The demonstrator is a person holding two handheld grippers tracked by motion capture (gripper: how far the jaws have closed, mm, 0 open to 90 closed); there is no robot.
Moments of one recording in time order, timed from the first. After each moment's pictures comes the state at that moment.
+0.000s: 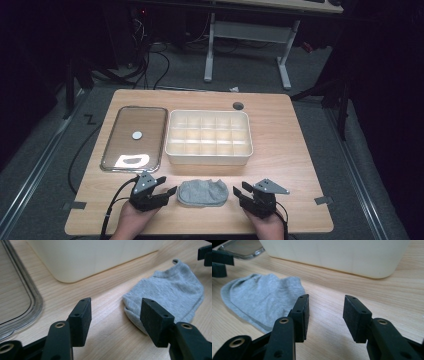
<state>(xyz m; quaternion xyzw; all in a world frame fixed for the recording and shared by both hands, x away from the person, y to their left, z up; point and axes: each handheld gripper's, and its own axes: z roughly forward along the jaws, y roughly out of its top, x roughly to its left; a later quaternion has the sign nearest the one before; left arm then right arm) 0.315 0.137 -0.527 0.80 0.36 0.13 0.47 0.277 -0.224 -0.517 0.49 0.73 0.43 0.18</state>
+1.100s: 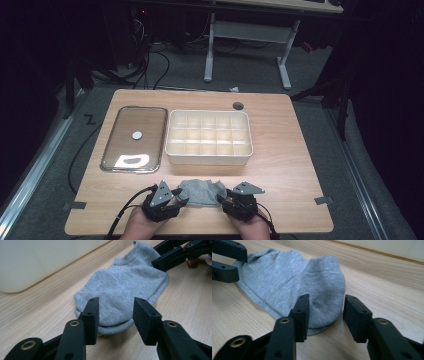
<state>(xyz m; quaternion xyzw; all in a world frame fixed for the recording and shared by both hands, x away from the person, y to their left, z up) 0.294 0.105 -0.529 0.84 0.27 0.12 0.45 0.280 -0.177 -0.532 0.47 0.78 0.39 0.15</state>
